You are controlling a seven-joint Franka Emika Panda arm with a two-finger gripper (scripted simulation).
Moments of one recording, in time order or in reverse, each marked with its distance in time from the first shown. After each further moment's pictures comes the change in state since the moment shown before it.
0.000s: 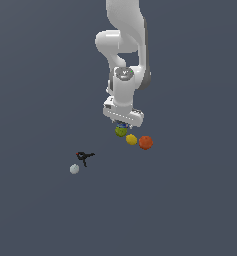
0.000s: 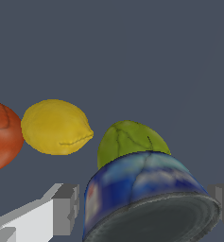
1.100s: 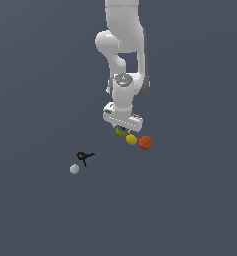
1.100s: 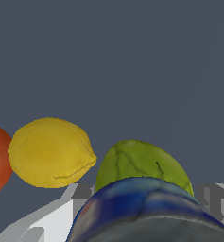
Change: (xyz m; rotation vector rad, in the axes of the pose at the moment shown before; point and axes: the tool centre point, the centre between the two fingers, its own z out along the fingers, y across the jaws) arm 0.016 -0.005 0.023 0.021 0.044 0.008
